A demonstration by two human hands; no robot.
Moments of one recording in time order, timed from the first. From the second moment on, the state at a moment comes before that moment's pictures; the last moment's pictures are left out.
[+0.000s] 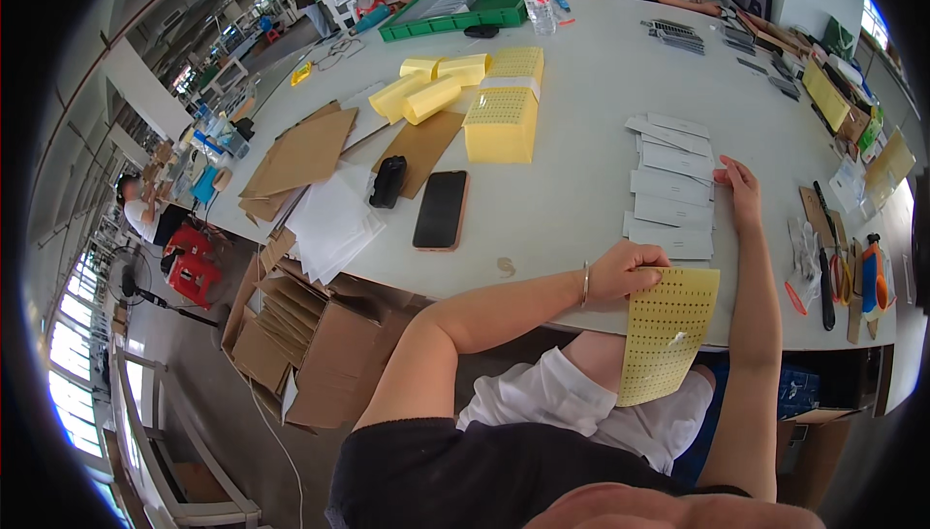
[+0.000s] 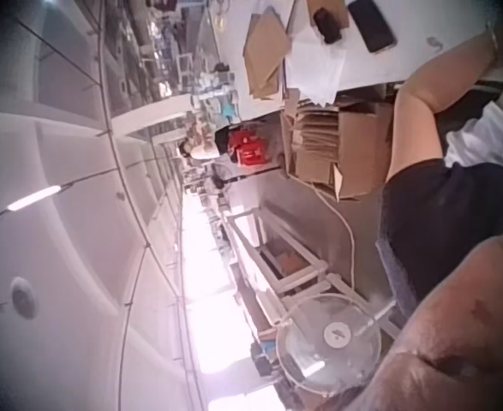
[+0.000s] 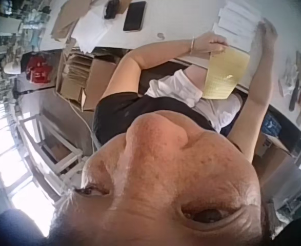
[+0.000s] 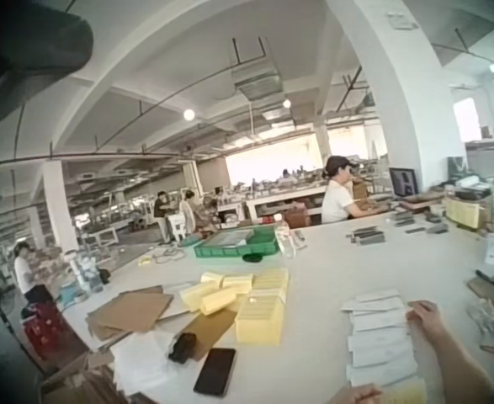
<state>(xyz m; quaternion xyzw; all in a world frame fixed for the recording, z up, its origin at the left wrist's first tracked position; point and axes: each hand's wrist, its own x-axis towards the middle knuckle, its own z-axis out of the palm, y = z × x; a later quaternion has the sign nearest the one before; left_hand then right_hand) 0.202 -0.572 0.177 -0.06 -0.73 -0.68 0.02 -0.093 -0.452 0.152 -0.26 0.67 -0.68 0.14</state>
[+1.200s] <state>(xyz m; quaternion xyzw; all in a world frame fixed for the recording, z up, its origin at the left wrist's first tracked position) 0.205 -0.567 0.179 0.03 -0.81 -0.58 0.09 0.088 -0.394 0.226 -0.66 0.70 -0.24 -0.11</state>
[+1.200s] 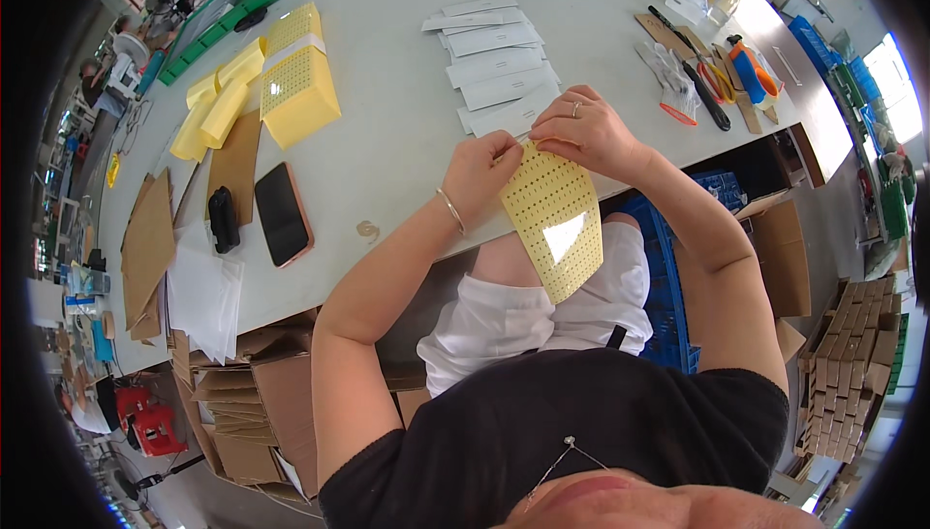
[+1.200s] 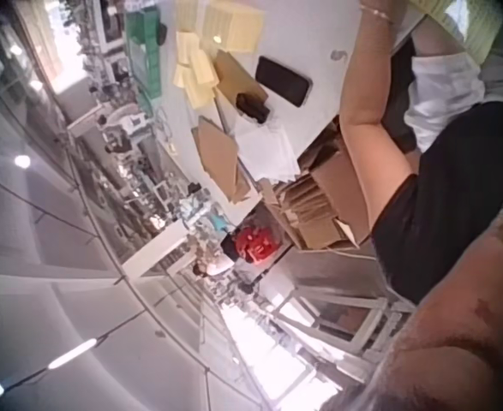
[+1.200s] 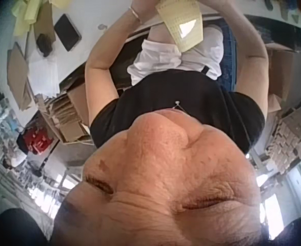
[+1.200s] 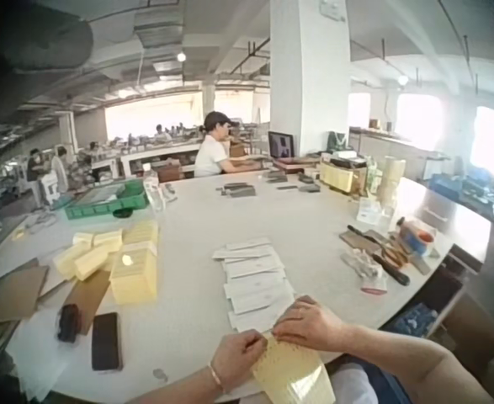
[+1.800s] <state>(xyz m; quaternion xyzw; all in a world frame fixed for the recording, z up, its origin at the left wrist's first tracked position) 0.208 -0.565 0.186 -0.03 -0.83 -0.55 0.00 0.048 -0.426 0.202 -0.59 0.77 -0.24 -0.04</state>
